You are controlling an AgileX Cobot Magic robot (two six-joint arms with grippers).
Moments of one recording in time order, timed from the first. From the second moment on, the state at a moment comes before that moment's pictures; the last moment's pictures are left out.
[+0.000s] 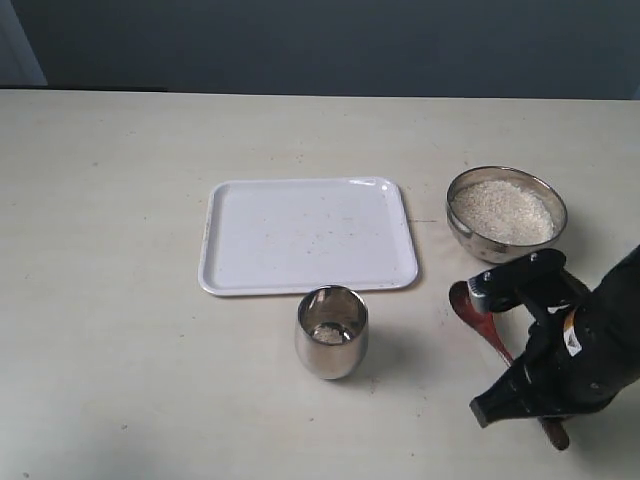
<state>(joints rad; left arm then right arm) 0.06 0.00 0.00 0.08 0.24 0.07 0.69 1.42 -0.50 -0.11 0.61 0.21</state>
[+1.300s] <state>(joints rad) 0.06 0.00 0.00 0.08 0.24 0.07 0.69 1.64 -0.84 -1.16 1.06 -0.08</state>
